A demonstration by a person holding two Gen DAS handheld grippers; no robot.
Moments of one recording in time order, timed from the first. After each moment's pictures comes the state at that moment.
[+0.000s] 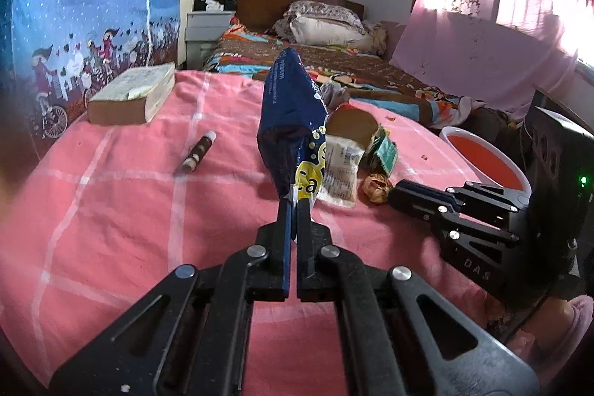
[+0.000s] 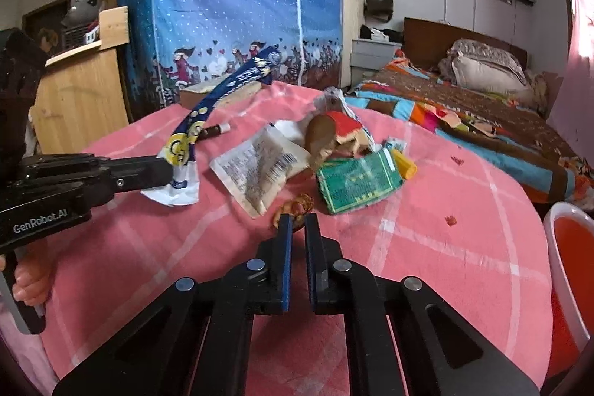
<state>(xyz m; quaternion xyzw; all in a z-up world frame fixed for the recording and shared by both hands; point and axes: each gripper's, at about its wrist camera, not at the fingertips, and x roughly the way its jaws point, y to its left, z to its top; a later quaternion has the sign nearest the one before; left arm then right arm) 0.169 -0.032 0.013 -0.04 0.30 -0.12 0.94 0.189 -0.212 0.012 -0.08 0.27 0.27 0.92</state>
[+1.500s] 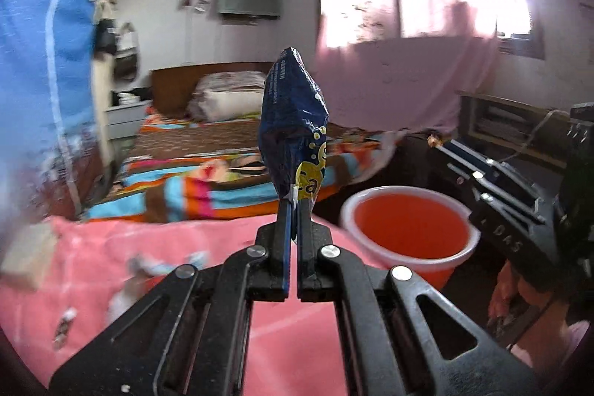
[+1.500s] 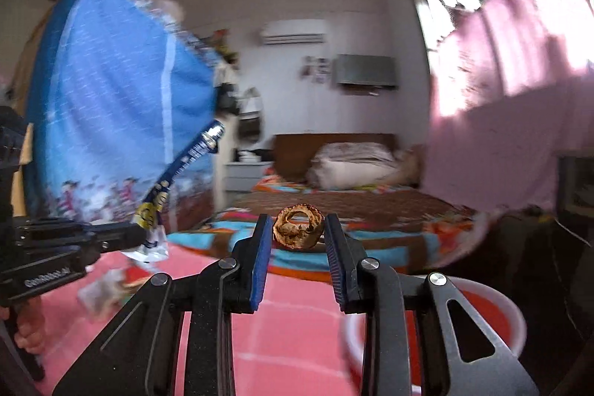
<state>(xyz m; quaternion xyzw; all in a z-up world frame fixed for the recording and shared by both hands) 0.203 -0.199 0.092 0.04 0.15 -0.27 0.95 0.153 -0.383 0.091 0.01 0.02 0.03 1.00</state>
